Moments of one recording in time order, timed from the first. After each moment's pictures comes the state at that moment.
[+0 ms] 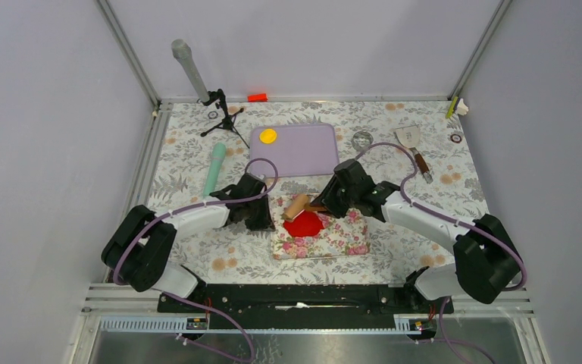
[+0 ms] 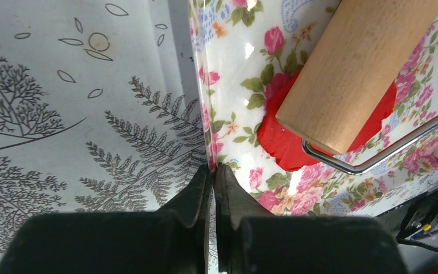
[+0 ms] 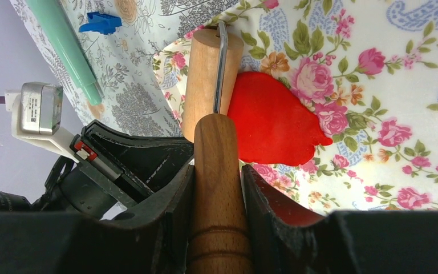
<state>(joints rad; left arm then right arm) -0.61 1.45 0.68 -0.28 0.17 -0.69 0.68 1.41 0.85 -0.35 -0.08 1.21</state>
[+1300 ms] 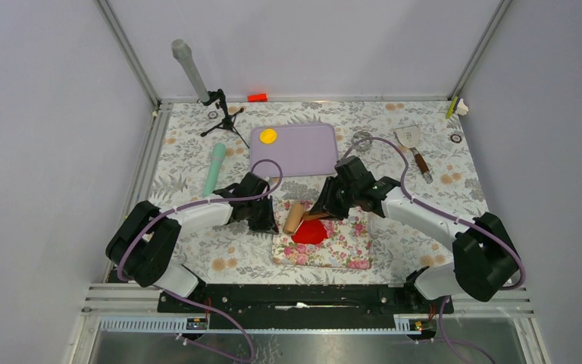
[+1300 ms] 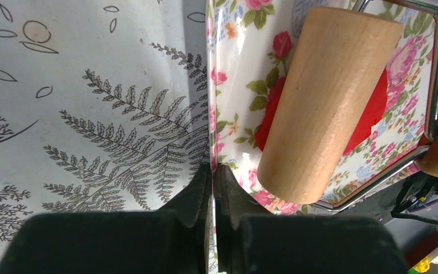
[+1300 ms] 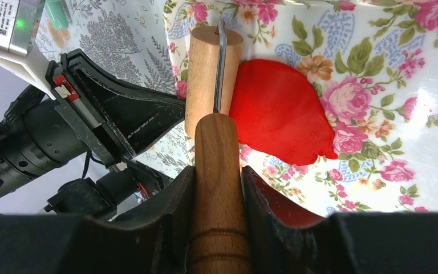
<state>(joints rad) -0.62 1.49 0.71 -0.30 0.26 -0.66 0.67 1.41 0.88 -0.43 -0.25 0.96</state>
